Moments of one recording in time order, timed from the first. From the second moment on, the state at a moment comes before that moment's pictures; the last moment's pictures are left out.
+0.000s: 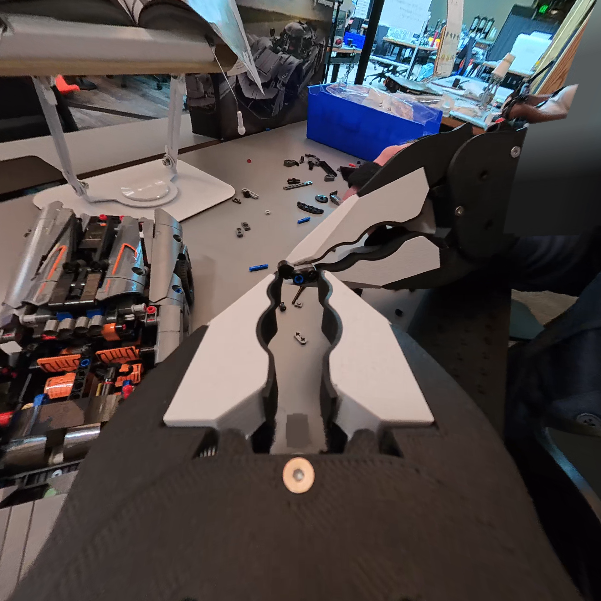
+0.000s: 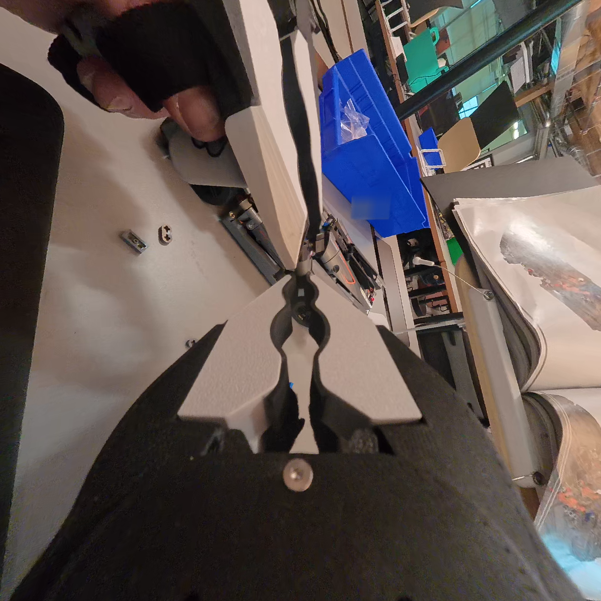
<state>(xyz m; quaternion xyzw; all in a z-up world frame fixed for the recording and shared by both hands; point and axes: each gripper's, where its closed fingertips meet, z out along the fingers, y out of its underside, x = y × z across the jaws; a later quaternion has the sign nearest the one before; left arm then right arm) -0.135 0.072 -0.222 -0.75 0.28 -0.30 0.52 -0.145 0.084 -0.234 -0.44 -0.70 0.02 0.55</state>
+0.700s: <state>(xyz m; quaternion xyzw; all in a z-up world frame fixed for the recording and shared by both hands) -0.133 0.072 -0.211 -0.71 0.29 -0.33 0.54 -0.144 0.079 -0.230 -0.45 -0.70 0.13 0.53</state>
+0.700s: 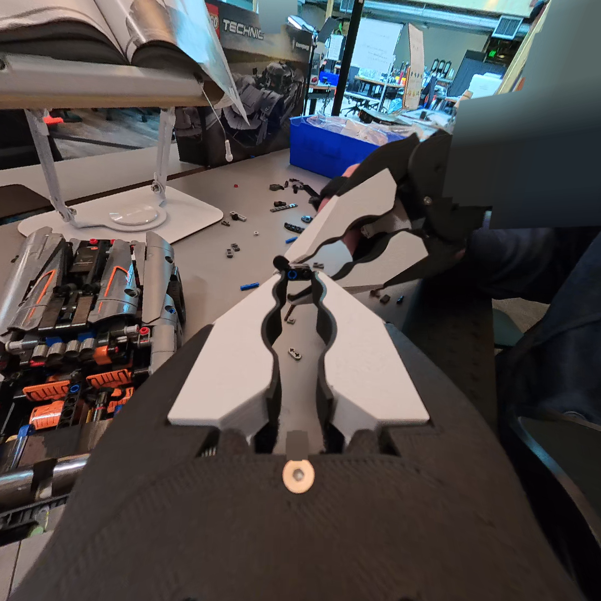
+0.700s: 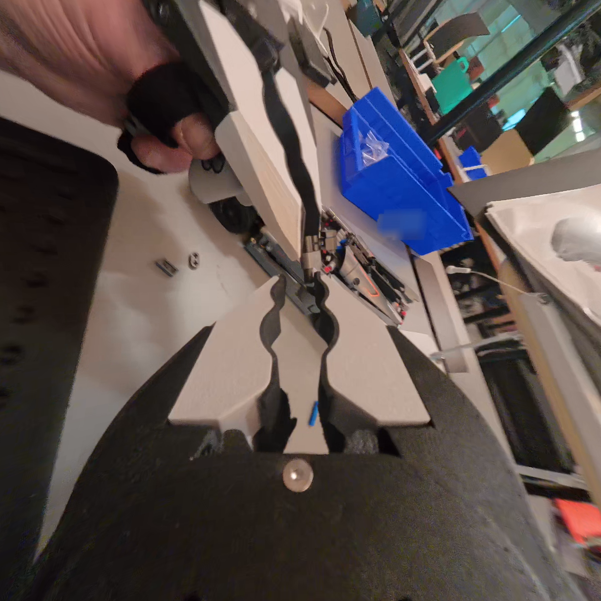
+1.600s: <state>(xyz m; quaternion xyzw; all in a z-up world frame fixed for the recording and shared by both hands) -0.117 0.051 -0.217 -0.67 0.37 -0.36 0.53 -0.127 0.048 -0.220 -0.45 -0.70 0.39 0.40</state>
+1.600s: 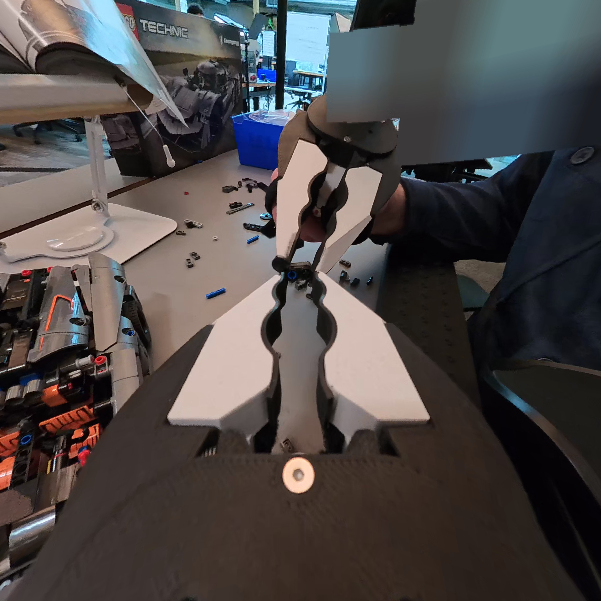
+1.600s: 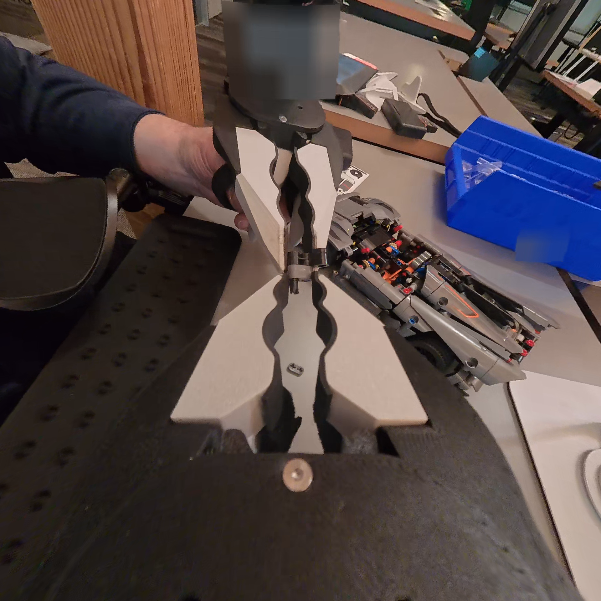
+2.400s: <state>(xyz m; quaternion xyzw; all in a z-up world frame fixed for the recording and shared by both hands) -0.122 0.051 -0.209 -0.67 0.35 -0.38 0.54 -0.128 0.051 -0.219 -0.44 -0.71 0.33 0.44</state>
